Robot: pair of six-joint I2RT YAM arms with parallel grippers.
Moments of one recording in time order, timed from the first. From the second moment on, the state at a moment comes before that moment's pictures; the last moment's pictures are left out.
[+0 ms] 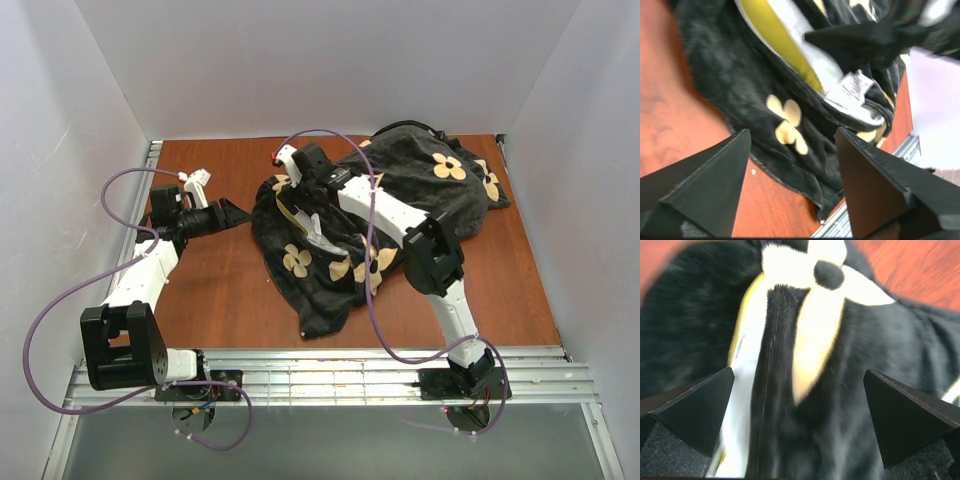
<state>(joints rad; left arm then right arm) 0.06 1.32 0.88 -0.21 0.76 -0.32 0.75 2.19 1.98 -0.53 0.02 -0.20</state>
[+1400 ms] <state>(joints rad) 0.02 1.23 0.78 -0.21 0.74 -0.28 0.67 2.24 1.93 -0.60 -0.47 -0.03</state>
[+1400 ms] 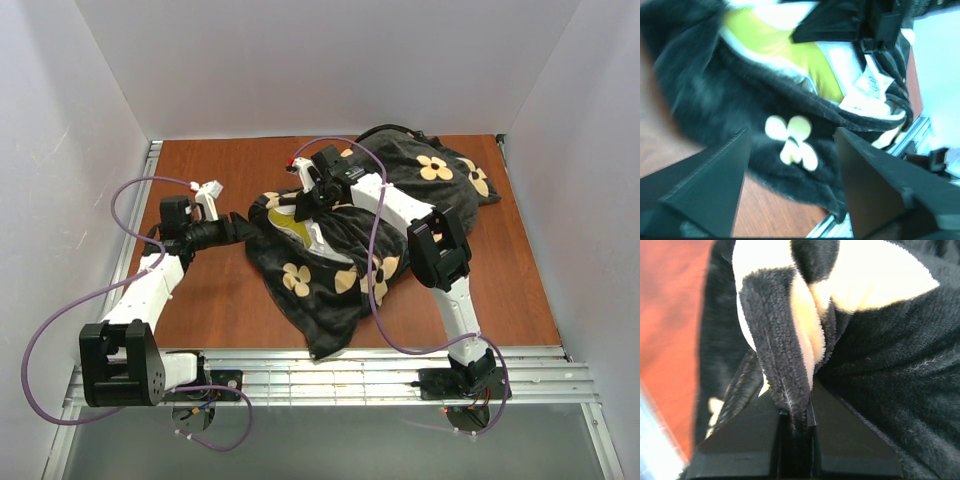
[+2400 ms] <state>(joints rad) -0.20 1.56 0.69 0.26 0.61 -0.63 0.58 2.14 1.69 -0.38 -0.85 0.29</state>
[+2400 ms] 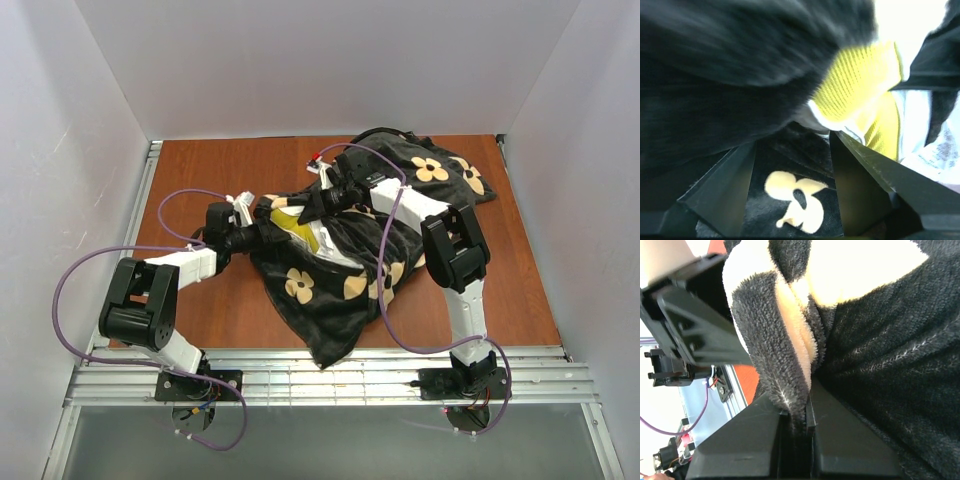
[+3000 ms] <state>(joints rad) -0.30 1.69 0.84 0.05 0.41 -0.55 0.58 2.02 1.53 -0.29 -0.76 0.31</state>
